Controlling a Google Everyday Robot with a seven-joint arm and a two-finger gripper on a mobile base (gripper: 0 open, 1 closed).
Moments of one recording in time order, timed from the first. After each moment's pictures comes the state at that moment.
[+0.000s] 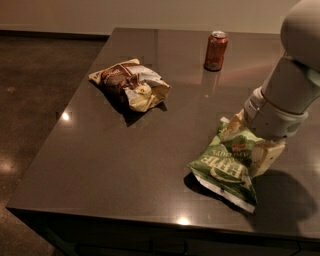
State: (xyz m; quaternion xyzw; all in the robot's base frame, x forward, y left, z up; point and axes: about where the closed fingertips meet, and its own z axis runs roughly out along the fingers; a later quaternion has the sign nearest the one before) arm 0.426 -0.184 0.853 -0.83 0.55 0.05 0.09
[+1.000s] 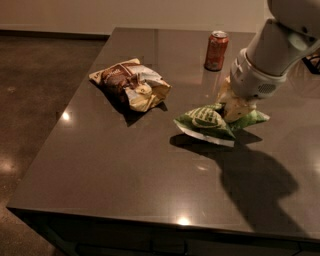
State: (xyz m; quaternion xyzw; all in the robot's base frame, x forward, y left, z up) arm 0.510 -0.164 0.893 -0.74 0.65 0.01 0.15
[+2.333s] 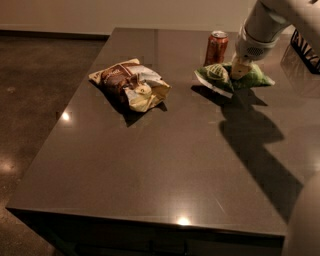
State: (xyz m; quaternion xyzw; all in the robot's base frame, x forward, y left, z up) arm 0.681 -0.229 0.903 -0.60 0.78 -0.10 0.18
